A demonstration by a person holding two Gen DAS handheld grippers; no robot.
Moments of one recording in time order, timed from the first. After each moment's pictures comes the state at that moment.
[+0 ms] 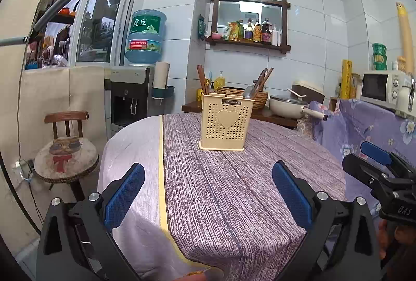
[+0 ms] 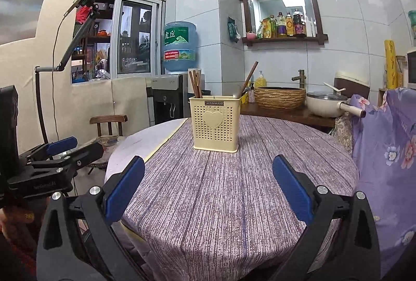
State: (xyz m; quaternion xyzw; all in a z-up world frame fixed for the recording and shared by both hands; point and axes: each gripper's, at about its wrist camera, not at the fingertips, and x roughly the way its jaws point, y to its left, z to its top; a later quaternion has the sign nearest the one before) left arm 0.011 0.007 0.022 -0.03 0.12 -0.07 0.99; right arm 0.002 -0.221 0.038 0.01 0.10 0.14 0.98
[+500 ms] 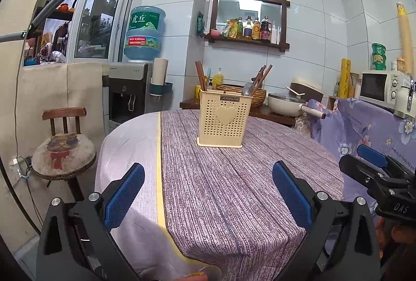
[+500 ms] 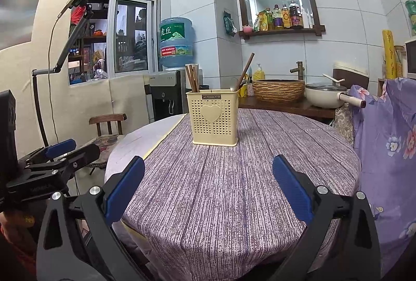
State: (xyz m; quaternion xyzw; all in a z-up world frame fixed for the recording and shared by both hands) left arm 0.010 0.009 0.019 -0.04 0.13 -0.08 0.99; right arm 0.010 -0.223 0.032 0.02 0.12 0.14 0.98
